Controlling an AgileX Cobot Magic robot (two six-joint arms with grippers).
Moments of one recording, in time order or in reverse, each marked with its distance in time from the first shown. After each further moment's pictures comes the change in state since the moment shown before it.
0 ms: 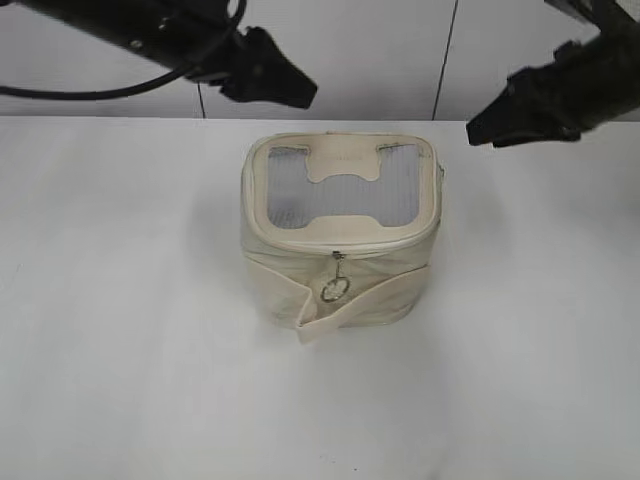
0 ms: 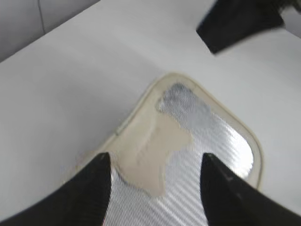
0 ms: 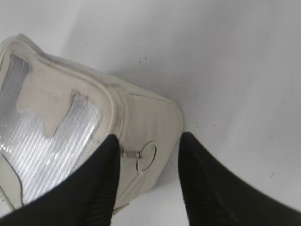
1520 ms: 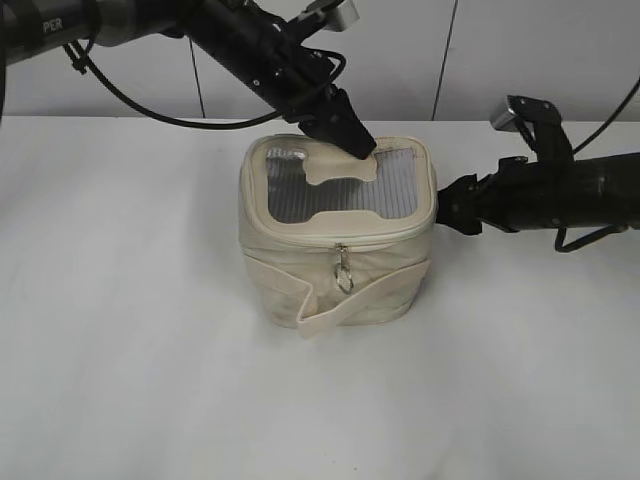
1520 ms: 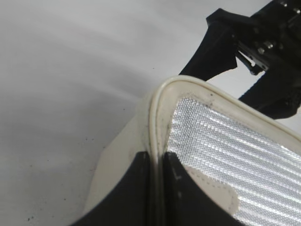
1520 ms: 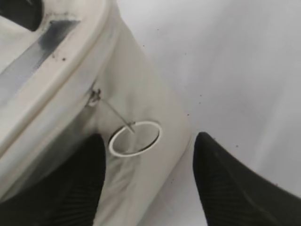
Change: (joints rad) left arm -0.056 0.624 -0.783 0.156 0.430 -0.156; right arm 0.058 0.154 0.382 0.907 -0.176 -1.087
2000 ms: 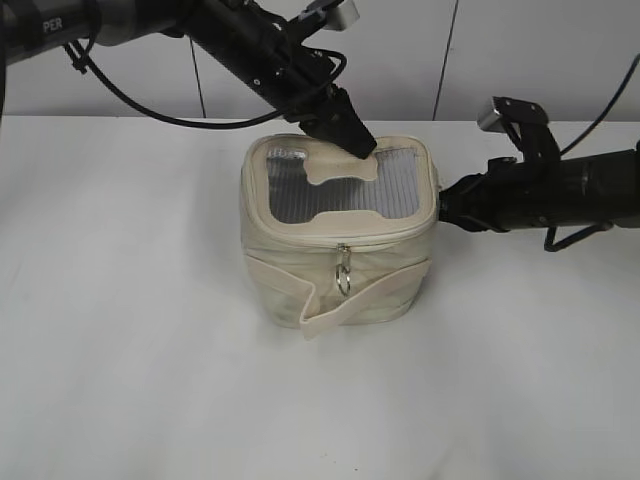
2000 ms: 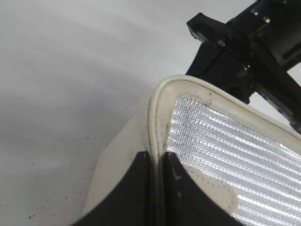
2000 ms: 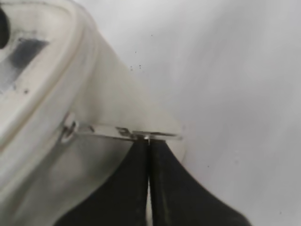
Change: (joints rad) left arm 0.001 0.000 -0.003 0.004 -0.002 -0.010; right arm 0.019 0.047 -0.060 0.005 -0.050 0.029
